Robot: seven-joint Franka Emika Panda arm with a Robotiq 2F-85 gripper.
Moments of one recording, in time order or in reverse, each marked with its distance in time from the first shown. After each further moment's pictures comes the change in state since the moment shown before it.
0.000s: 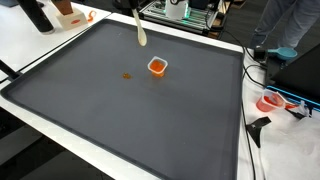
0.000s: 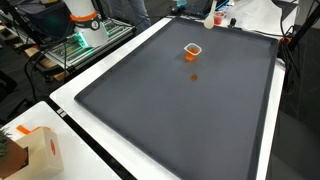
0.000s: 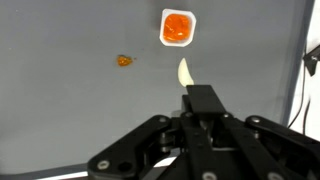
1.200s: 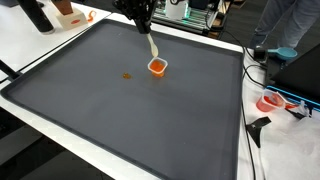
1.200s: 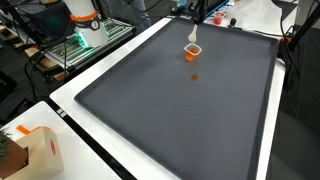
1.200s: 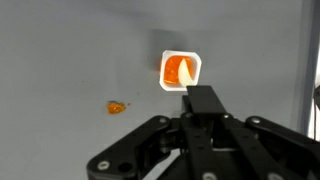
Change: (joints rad) arm -0.018 0.005 0.001 -0.205 0.090 0.095 -0.078
